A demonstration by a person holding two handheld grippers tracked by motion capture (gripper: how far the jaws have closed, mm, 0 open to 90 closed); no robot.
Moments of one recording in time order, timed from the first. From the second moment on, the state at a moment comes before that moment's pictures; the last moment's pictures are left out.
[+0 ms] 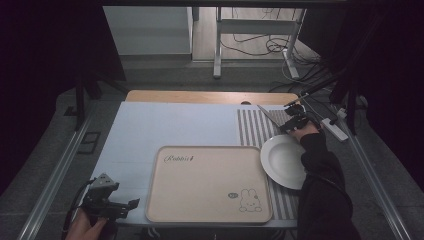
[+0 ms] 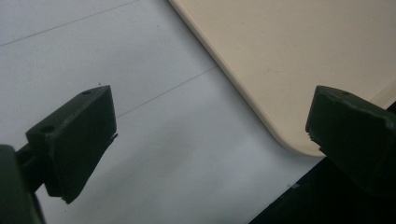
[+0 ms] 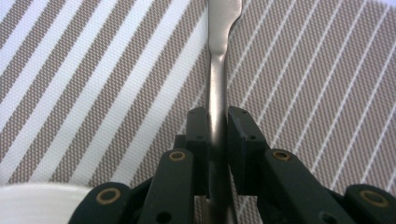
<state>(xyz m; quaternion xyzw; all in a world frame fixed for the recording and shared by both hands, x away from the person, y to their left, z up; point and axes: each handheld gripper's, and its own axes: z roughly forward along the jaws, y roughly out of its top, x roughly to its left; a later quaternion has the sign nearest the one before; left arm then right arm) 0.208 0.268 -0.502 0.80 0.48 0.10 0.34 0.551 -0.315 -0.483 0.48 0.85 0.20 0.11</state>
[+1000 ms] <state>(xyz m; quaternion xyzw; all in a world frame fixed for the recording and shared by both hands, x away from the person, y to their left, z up) 0.208 0.268 -0.503 0.80 0.48 0.10 0.34 0.550 -0.257 -0.474 0.43 0.84 0.30 0.09</state>
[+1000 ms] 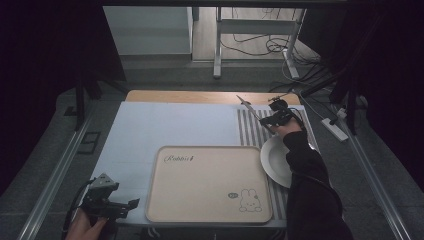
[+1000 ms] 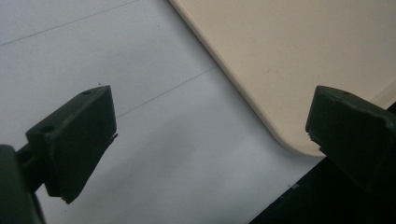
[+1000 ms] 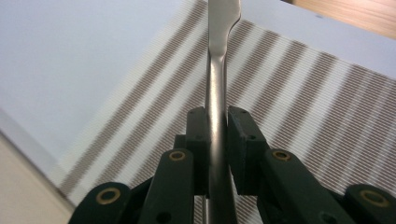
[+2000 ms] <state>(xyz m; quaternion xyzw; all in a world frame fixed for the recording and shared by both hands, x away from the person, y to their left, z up) 0.208 0.268 -0.503 0.80 0.49 0.10 0.34 0.486 -0.196 -0.469 0.36 0.87 0.33 0.06</state>
